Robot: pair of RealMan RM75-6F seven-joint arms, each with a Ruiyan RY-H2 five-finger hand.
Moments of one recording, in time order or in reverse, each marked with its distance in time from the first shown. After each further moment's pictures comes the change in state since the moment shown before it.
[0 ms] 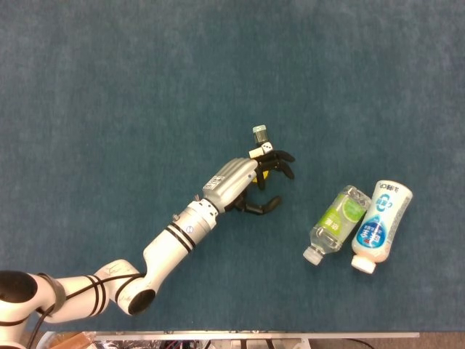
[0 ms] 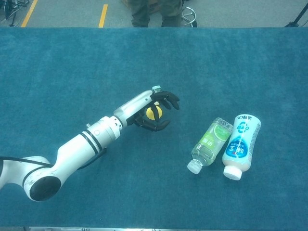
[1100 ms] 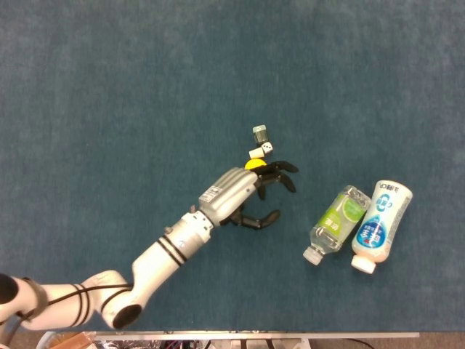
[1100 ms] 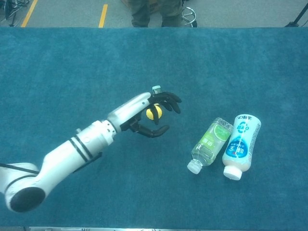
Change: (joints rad) left arm 0.040 0.101 0.069 -0.169 0.076 0.113 0.094; right arm -0.043 -0.021 -0.016 0.043 0.014 0.003 0.031
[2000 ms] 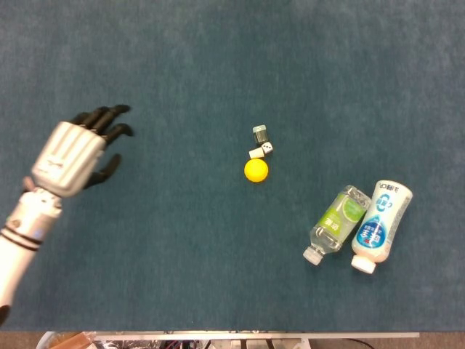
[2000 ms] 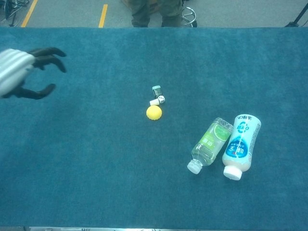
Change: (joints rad) left arm 0.208 0.532 0.055 -0.077 0.022 0.261 0.455; right arm -0.226 0.073 -0.249 -0.228 -0.150 0.083 -0.194
